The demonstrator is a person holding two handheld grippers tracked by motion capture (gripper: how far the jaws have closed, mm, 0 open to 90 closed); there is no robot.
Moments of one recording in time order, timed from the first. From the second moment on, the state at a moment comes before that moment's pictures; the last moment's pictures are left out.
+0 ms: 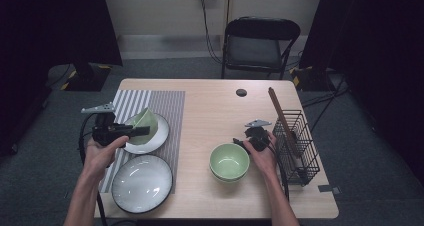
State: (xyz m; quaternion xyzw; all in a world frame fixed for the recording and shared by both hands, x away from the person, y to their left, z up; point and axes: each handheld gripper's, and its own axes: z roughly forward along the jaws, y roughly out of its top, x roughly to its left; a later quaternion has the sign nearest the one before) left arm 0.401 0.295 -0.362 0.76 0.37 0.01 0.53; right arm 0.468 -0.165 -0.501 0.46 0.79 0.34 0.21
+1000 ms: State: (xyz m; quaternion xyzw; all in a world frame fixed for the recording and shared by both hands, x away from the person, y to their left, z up) left arm 0.438 0.320 -0.406 0.75 0.46 0.06 0.48; right arm 0.468 -0.165 -0.501 0.46 0.79 0.34 0.21
